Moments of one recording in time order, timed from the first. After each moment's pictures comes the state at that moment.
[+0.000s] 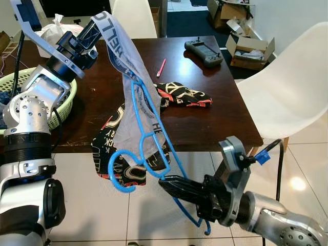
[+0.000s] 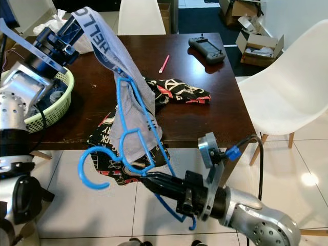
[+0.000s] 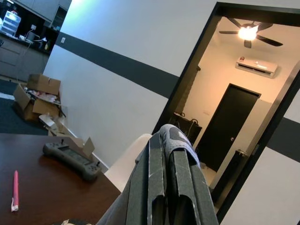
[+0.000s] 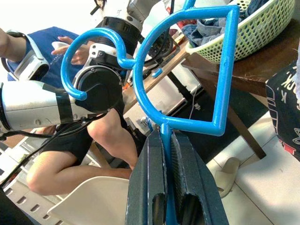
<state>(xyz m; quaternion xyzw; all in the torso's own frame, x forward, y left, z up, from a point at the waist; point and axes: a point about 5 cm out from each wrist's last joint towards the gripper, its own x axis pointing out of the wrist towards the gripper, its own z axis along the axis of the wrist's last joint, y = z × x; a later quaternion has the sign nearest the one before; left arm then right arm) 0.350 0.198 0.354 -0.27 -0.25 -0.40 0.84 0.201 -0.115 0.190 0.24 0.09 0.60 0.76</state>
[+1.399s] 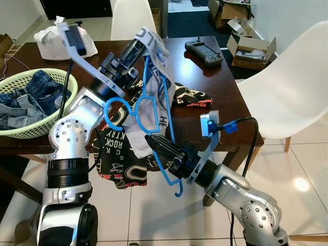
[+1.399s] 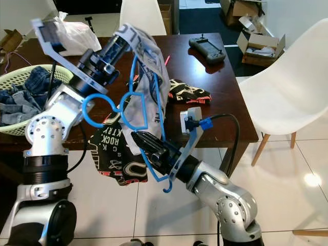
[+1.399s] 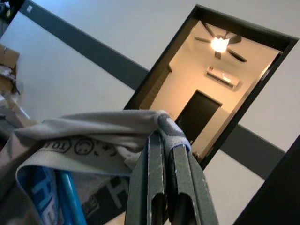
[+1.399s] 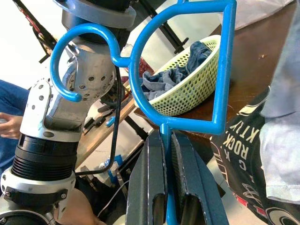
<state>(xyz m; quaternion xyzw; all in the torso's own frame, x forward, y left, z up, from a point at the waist) 0.329 0.125 0.326 -0.37 -0.21 -0.44 0.79 0.251 -0.072 0.208 0.27 0.03 0.48 0.84</state>
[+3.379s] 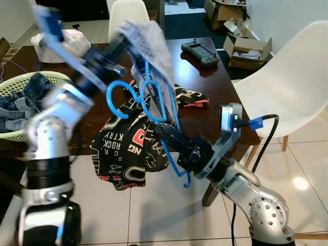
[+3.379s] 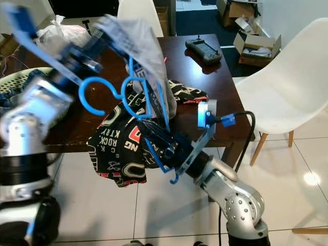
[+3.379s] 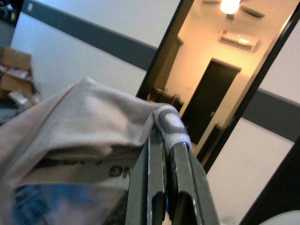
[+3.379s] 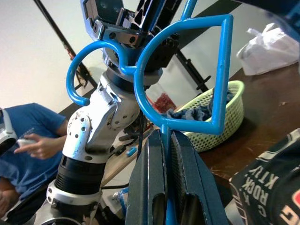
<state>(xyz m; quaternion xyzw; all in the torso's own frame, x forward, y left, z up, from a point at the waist) 0.321 0.134 0.333 -0.28 -0.21 -0.43 0.83 0.249 -0.086 0.230 0.30 -0.06 0.51 0.80</state>
